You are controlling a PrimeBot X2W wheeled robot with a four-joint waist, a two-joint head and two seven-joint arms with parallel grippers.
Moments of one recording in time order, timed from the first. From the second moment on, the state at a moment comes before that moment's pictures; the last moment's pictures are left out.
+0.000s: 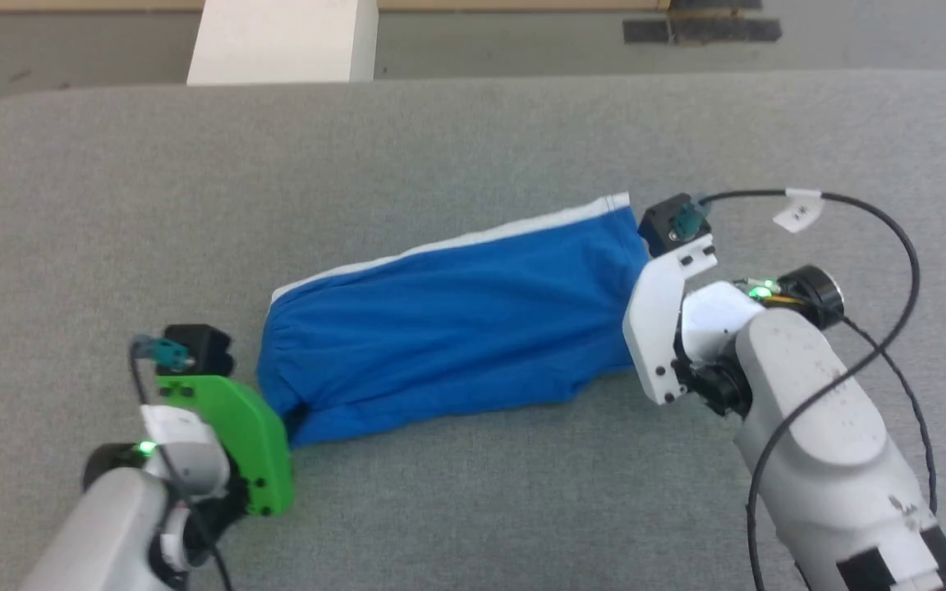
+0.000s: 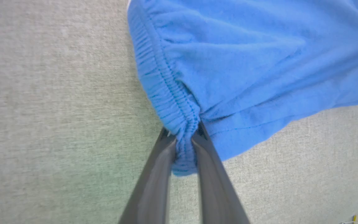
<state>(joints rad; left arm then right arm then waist) -0.25 0.43 -0.35 0.09 -0.74 0.11 0.60 -0.65 -0.05 0.24 0.59 0.10 0.13 0.71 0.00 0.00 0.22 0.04</state>
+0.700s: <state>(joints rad) -0.07 0.48 -0.37 0.03 -0.81 0.13 0.69 -0.06 -0.05 0.09 0.09 0.23 0.13 0.77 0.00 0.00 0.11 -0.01</state>
